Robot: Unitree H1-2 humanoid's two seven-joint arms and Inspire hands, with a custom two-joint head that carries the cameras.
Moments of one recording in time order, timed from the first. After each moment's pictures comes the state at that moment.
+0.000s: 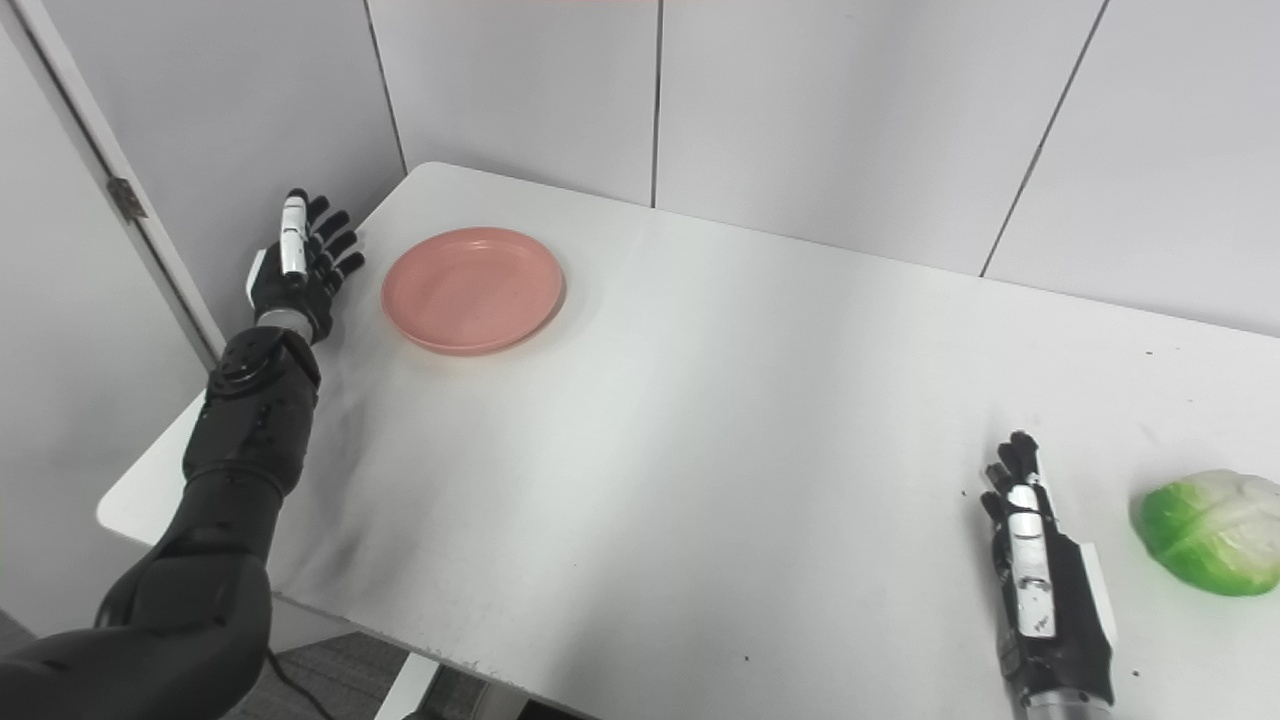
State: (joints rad) left arm -0.56 0.40 0.47 0.75 -0.34 0.02 0.08; right arm -0.10 -0.11 0.00 -0.01 0.11 0.02 0.16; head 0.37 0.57
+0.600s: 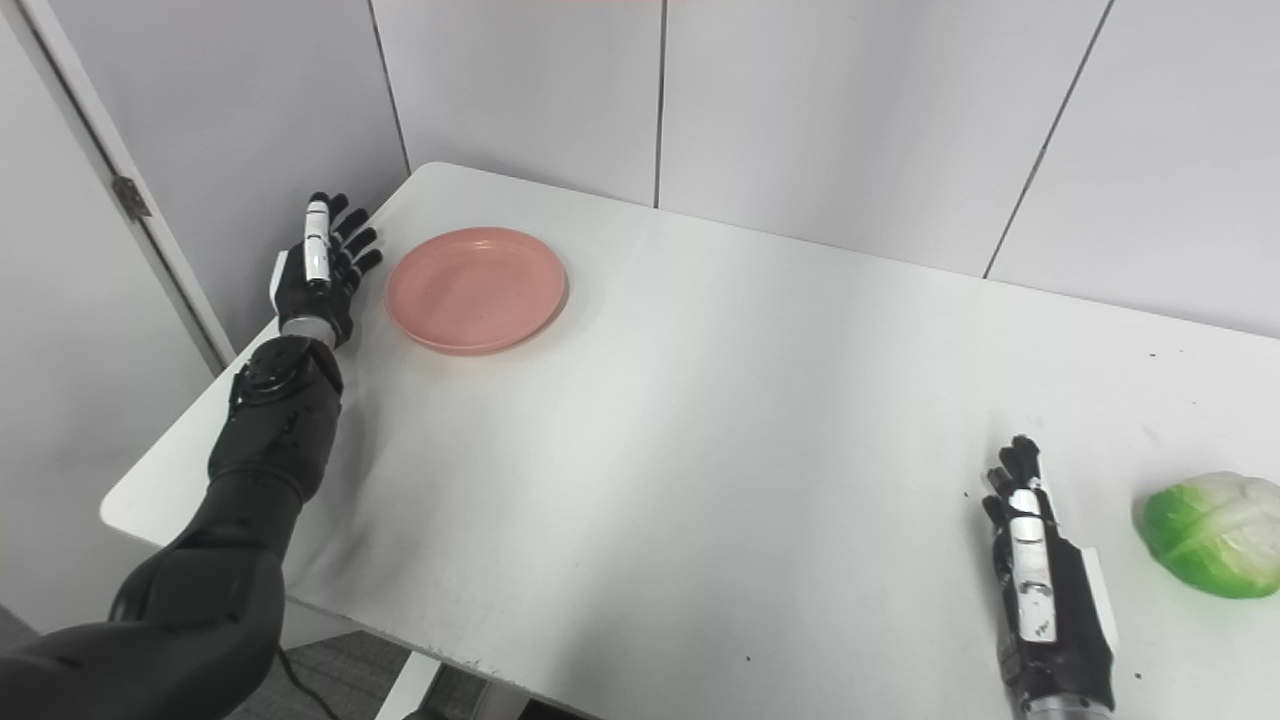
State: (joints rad) left arm -0.57 0.38 0.39 0.82 -0.32 -0.08 0.06; right arm -0.09 -0.11 0.01 -0.02 0.11 0.03 0.16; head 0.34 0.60
